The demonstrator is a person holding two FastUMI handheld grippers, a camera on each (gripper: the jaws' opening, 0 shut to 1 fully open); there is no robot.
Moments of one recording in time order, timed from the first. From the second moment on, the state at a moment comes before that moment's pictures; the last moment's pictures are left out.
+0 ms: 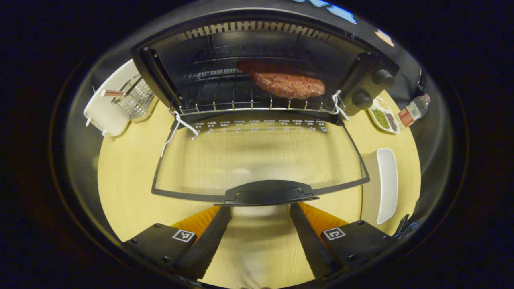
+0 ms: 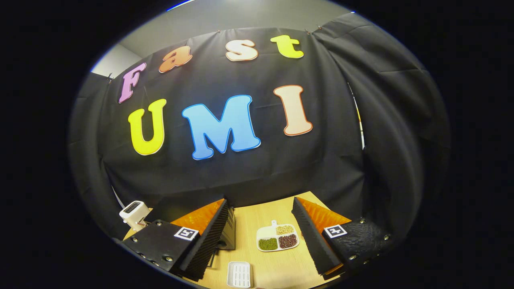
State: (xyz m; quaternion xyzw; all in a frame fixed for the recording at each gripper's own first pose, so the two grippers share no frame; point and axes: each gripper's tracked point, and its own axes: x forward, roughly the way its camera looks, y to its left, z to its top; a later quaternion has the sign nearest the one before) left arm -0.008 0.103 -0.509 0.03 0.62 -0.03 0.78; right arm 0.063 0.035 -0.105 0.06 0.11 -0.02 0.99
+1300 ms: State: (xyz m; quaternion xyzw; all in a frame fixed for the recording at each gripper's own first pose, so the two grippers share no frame) left arm 0.065 0.066 -0.322 0.02 0.35 -0.05 0.94; right arm 0.057 0.036 -0.088 0.02 0.09 -0.02 1.00
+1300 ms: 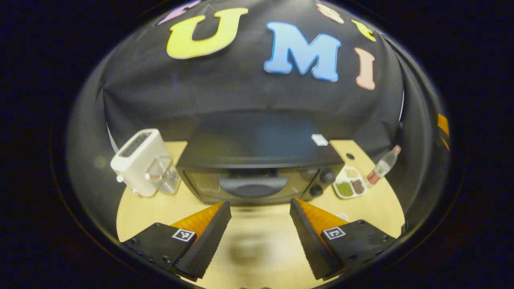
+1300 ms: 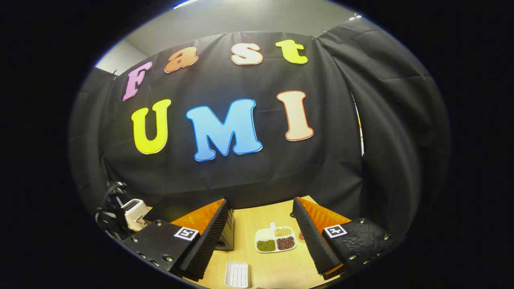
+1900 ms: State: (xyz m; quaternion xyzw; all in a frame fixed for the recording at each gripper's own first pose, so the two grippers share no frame) left arm 0.030 0.002 -0.049 0.03 0.02 0.00 1.00; right arm 0.043 0.035 0.006 0.01 0.01 0.05 1.00
